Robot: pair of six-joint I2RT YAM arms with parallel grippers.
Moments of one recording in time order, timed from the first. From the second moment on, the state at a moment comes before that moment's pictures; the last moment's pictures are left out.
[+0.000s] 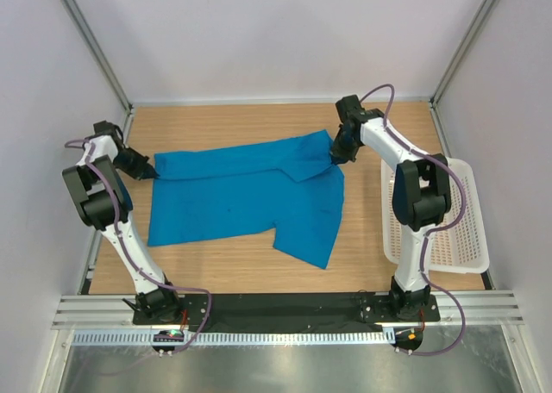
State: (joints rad) left arm 0.42 2.15 1.64 -0.78 0.31 -0.57; right arm 0.27 2.02 1.68 -0.82 0.05 0.71
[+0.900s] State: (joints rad) left arm 0.42 2.00 1.50 -0.80 0.25 -0.69; right arm 0.25 2.19 1.99 -0.82 0.05 0.48
